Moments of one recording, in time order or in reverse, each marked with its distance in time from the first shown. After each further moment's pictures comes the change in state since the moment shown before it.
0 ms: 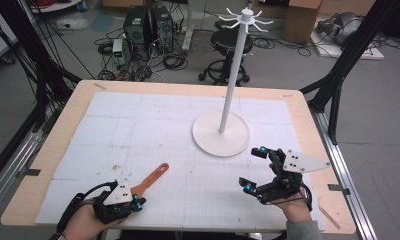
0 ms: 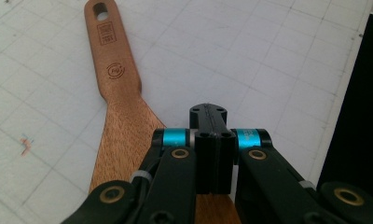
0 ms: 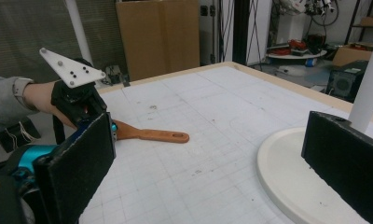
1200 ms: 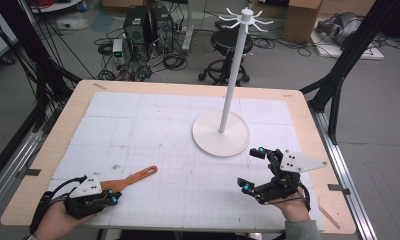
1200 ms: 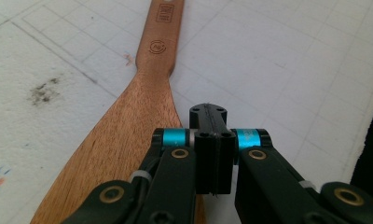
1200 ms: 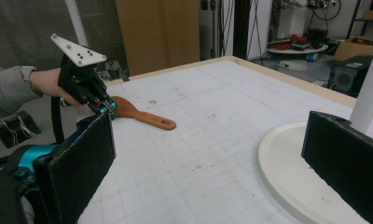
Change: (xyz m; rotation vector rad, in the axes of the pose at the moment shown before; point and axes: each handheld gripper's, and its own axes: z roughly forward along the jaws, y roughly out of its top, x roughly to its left) left arm 0.041 -0.043 -0.037 -0.042 0.045 -0.103; right arm -0.001 -0.002 0.004 0.020 -0.003 -0.004
